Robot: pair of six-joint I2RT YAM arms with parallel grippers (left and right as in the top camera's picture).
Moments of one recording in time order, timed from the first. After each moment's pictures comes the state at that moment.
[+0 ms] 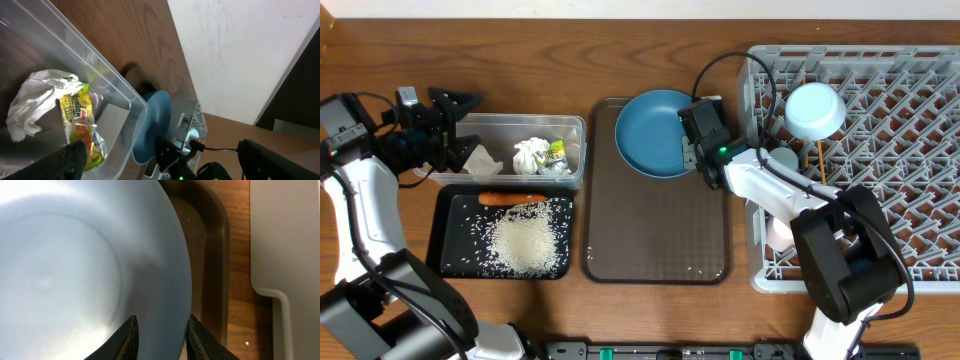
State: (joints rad) left arm 0.56 1.65 1.27 -0.68 1.02 -0.58; right arm 0.51 1.93 1.19 -0.27 0.30 0.36
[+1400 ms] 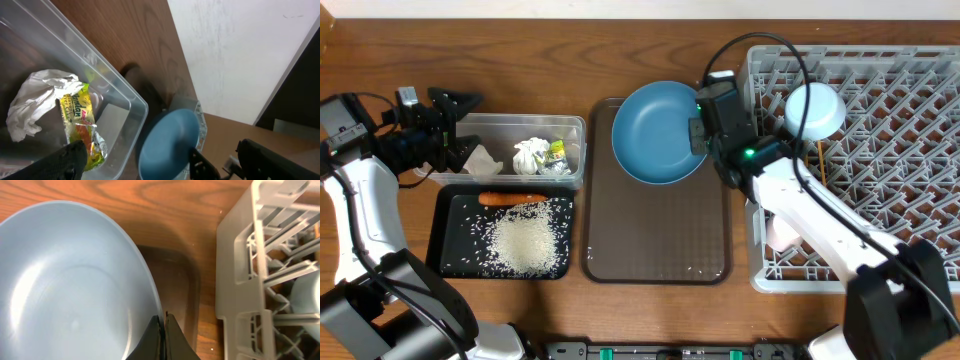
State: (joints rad) left arm 0.56 1.65 1.27 -0.68 1.02 -0.58; right arm 0.50 1.67 1.18 -0.31 0.28 0.27
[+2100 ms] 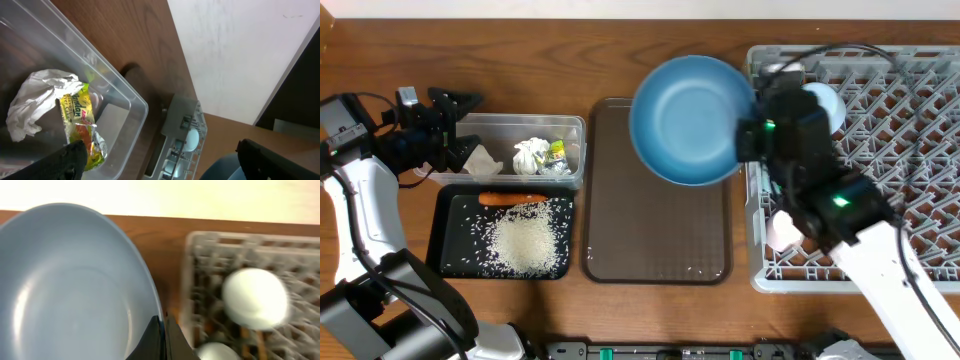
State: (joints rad) left arm 0.56 1.65 1.27 -0.68 1.02 -0.58; right arm 0.44 1.23 1.18 -0.54 0.28 0.25
